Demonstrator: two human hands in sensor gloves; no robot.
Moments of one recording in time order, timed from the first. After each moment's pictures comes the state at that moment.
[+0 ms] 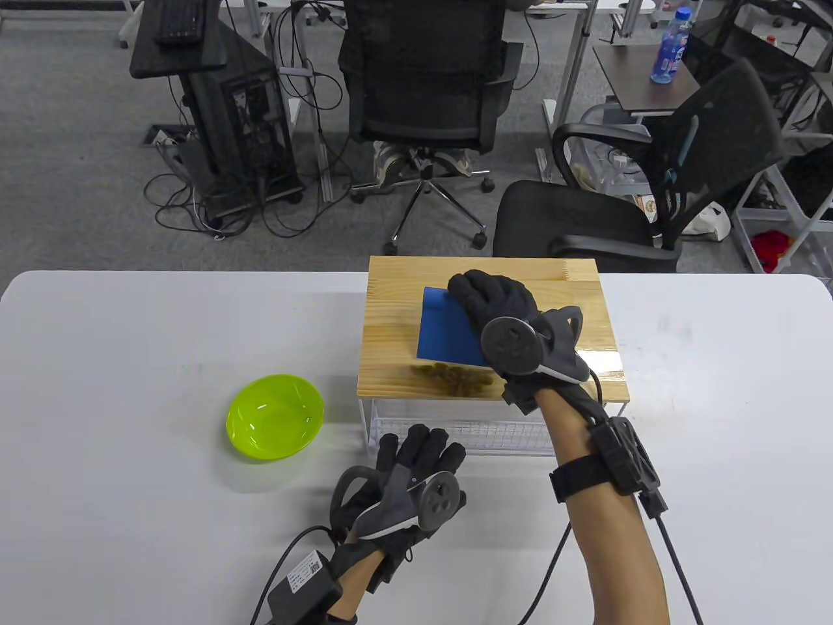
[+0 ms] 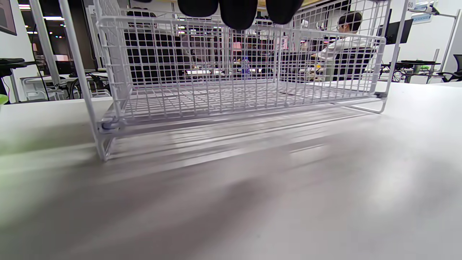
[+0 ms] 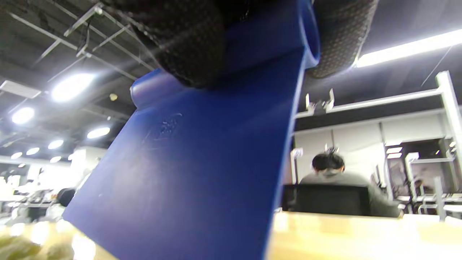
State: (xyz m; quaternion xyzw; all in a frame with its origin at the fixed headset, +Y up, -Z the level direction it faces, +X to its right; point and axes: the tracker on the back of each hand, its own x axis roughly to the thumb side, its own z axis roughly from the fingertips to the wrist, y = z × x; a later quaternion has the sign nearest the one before) left_hand -0.048 -0.708 -0.301 -0.01 -0.22 -0.01 0.97; right_hand 0.112 -0.566 -0.421 0.24 -0.26 0.93 0.10
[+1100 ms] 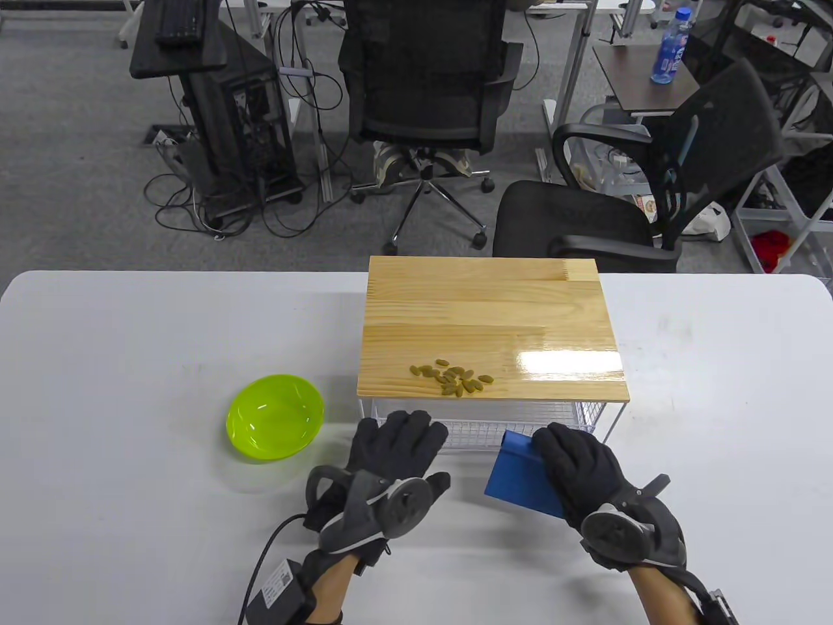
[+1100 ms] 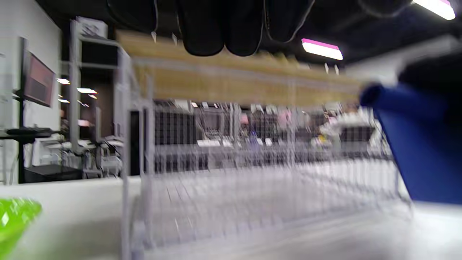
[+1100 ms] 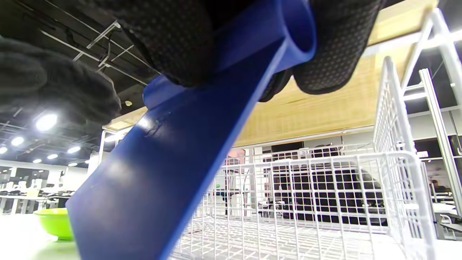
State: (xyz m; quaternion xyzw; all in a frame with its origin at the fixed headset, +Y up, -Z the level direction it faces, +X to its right) left_hand -0.098 -0.647 -0.284 0.16 -0.19 0.06 0.97; right_hand 0.209 -0.698 -0.280 0.27 -0.25 0.92 0.11
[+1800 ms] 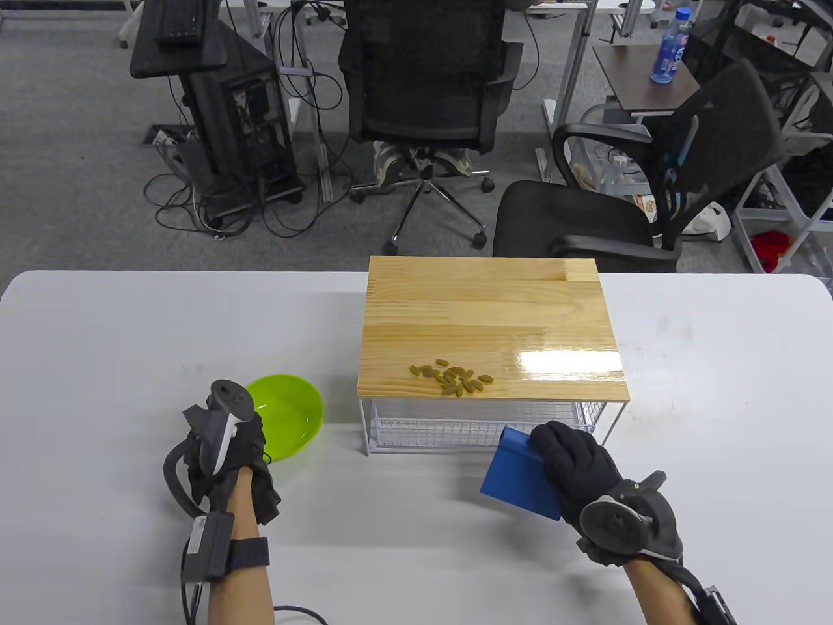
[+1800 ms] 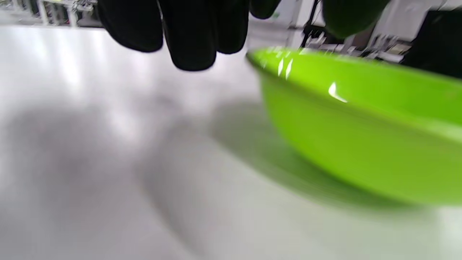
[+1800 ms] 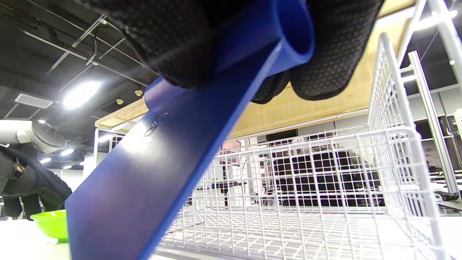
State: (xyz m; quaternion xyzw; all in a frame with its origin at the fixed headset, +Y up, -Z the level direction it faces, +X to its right) left_hand -0.295 -0.741 -0.390 -0.11 0.34 0.11 0.93; right_hand 0.209 -0.699 -0.287 0.26 -0.22 0.93 0.13
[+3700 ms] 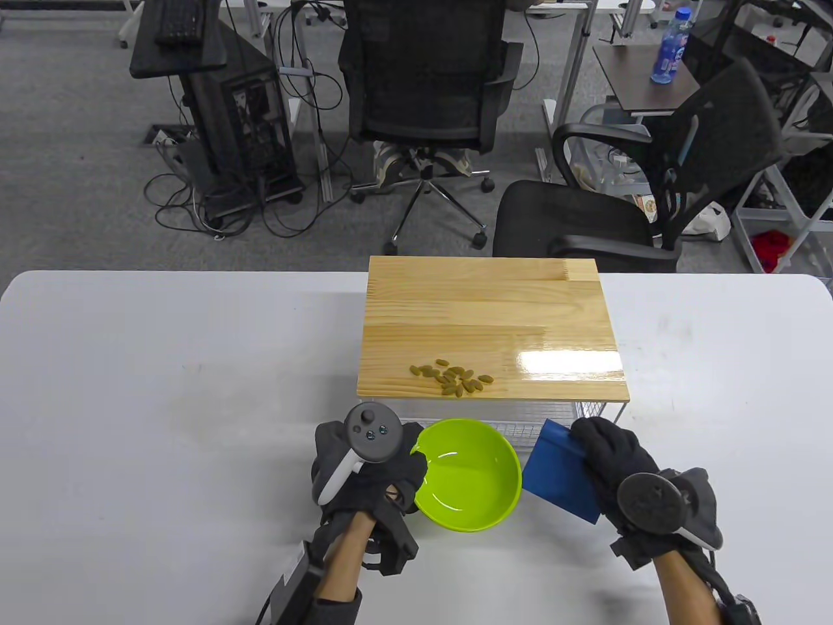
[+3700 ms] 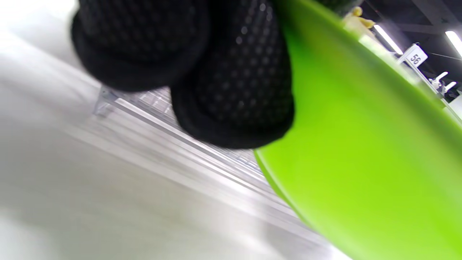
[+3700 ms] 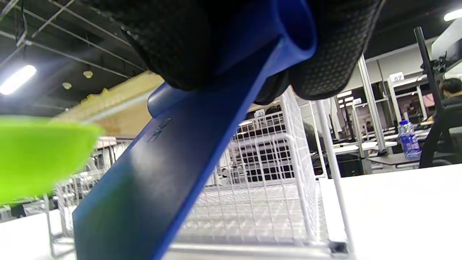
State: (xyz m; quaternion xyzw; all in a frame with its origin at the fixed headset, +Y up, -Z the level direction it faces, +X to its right) left_hand -0.099 -0.678 -0.333 -0.12 -0.05 0.30 0.95; right_hand 0.258 -0.679 -0.292 0.19 -0.15 0.96 0.17
